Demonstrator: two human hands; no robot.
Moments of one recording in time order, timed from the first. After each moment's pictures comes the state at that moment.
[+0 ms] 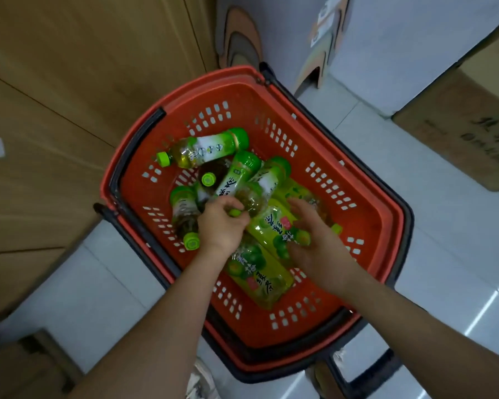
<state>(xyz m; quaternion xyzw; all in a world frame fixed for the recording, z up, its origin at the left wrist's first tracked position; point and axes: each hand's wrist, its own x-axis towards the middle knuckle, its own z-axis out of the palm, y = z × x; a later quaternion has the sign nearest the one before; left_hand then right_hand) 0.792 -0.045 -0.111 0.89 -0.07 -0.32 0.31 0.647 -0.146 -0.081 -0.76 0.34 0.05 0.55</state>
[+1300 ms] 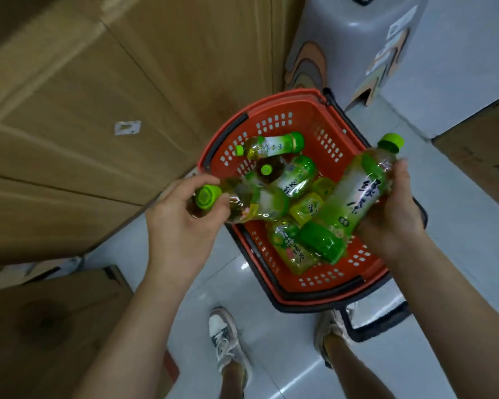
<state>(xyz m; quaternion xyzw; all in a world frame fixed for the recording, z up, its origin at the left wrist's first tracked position) 0.792 0.084 0.124 0.89 -0.13 -0.10 0.43 0.680 -0.144 0.064 -0.21 0.50 -0.08 0.84</state>
